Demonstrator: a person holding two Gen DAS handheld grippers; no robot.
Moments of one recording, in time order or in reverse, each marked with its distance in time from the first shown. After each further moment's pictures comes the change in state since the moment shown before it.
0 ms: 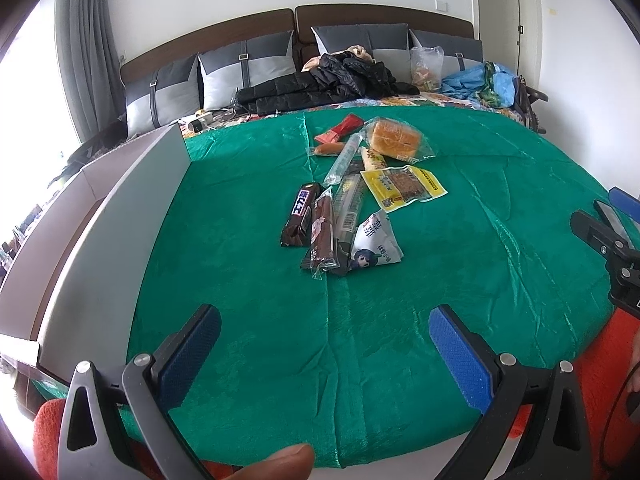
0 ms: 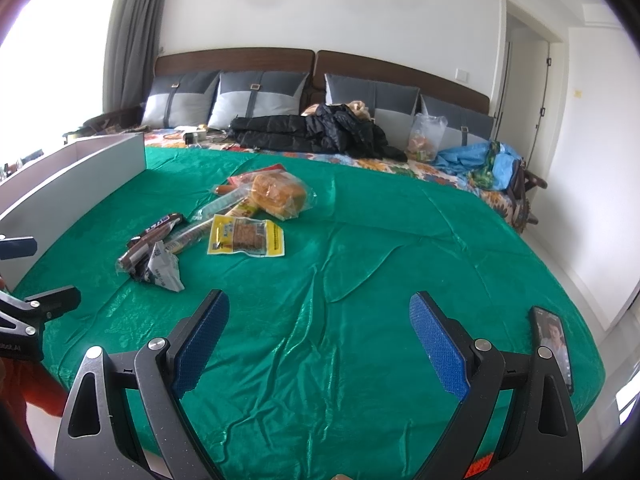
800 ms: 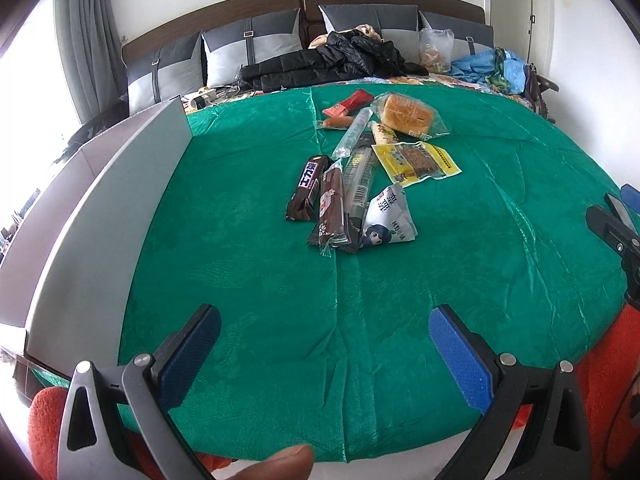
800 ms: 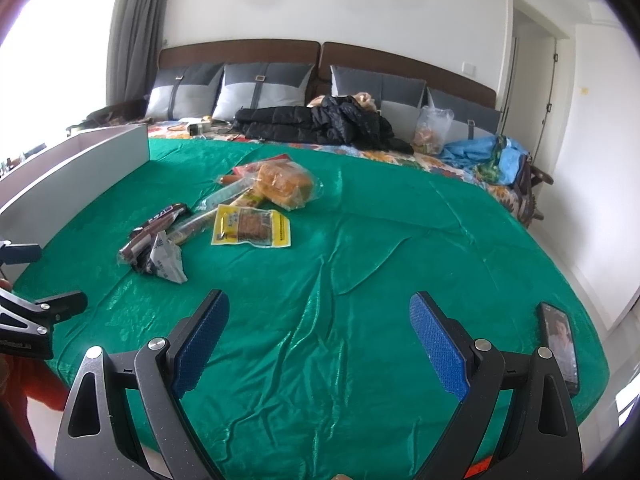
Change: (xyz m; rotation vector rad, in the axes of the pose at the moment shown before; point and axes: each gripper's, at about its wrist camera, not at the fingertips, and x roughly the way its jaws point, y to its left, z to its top) left arm 0.018 0.006 -0.005 -0.016 0.045 0.017; right arm 0.009 0.002 -0.004 -0.004 0.026 0.026
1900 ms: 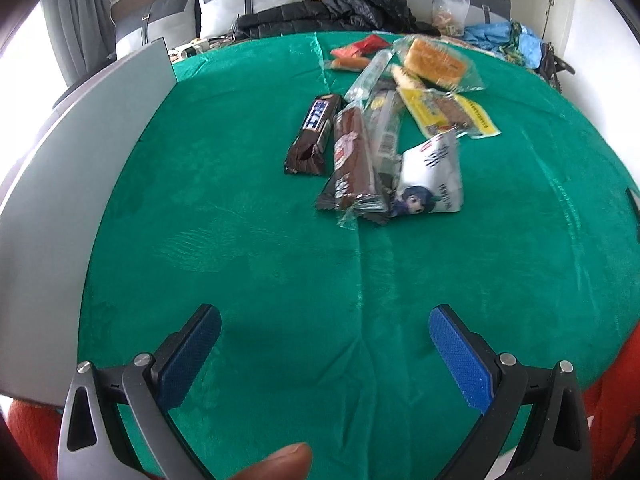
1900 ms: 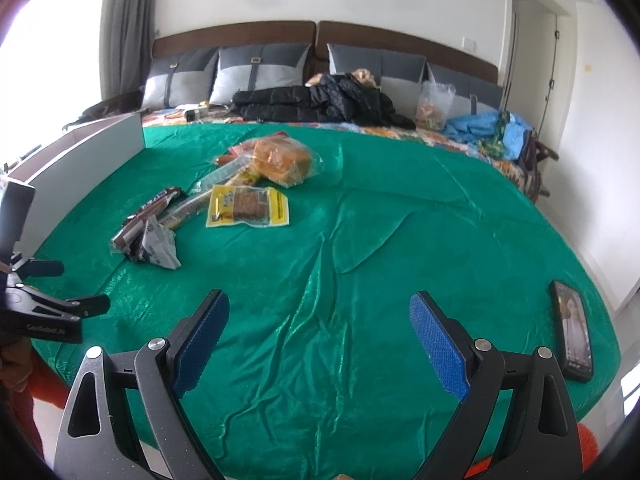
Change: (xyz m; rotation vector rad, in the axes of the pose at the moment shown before) left arm 0.072 0.016 0.000 -0.035 0.196 -0.029; right arm 0.019 -0.008 -0.006 0.047 0.087 0.022
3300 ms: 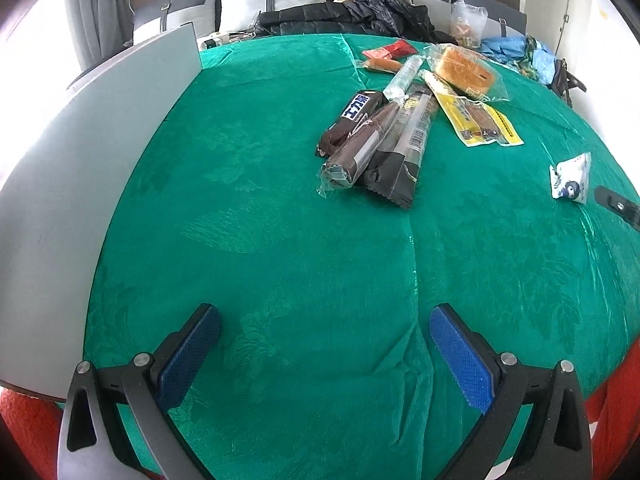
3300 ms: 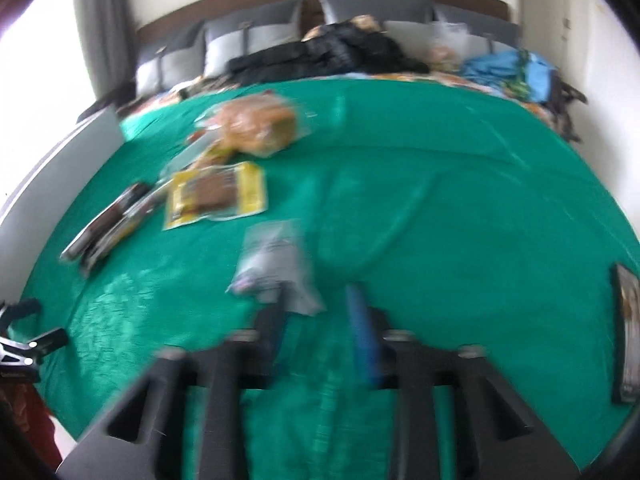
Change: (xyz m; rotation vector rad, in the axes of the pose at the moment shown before) left arm 0.000 0.030 -0.013 -0.061 -0.024 -0.002; right arm 0.087 -0.054 0.012 0.120 0.161 0.113
